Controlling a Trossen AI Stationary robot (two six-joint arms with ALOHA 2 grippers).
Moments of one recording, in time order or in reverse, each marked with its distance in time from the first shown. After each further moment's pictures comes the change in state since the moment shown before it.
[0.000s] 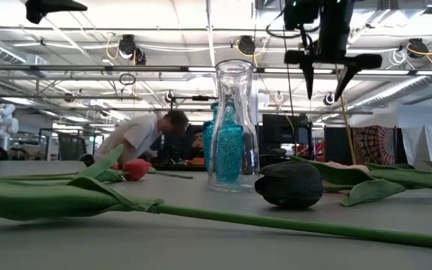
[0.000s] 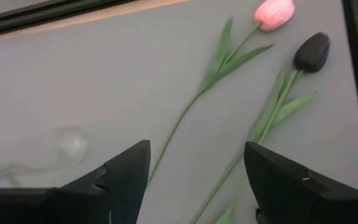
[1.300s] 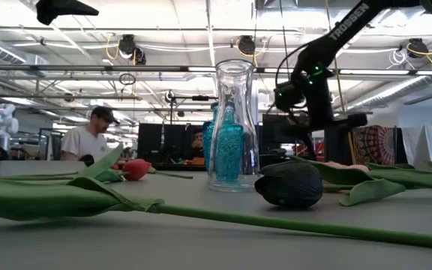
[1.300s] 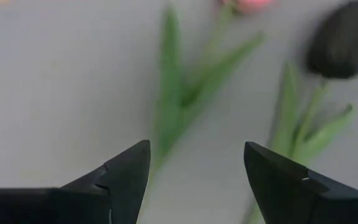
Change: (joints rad) left arm 0.000 0.122 0.000 0.000 0.072 0.001; right arm -0.340 0.372 -0.095 0.174 -0.204 -0.027
